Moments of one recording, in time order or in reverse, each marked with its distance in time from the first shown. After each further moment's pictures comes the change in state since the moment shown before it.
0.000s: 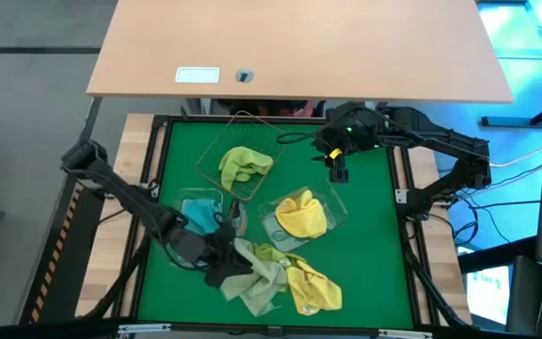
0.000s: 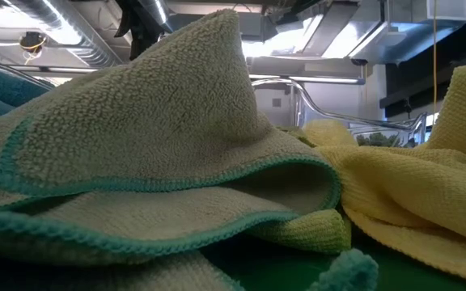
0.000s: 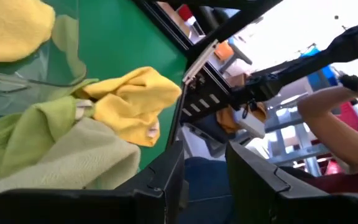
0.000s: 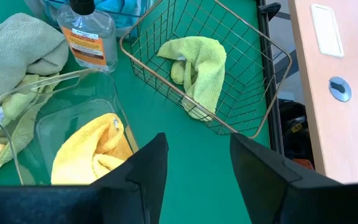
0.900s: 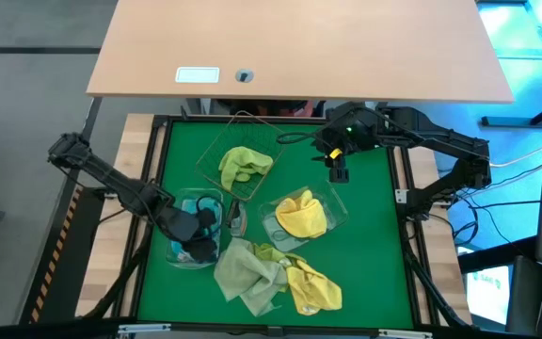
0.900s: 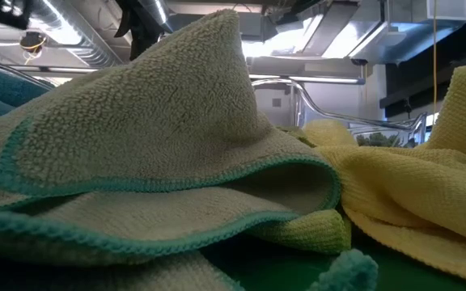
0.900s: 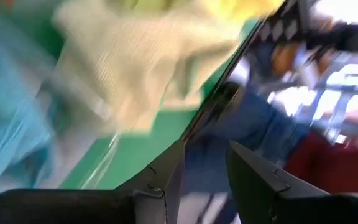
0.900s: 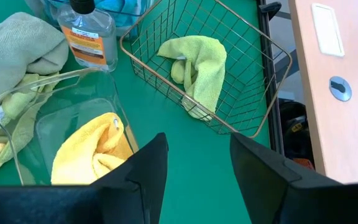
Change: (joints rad) left arm 0.089 -0.233 0.000 -0.615 0.360 -0.367; right arm 0.000 0.000 0.000 -0.003 0.000 0.000
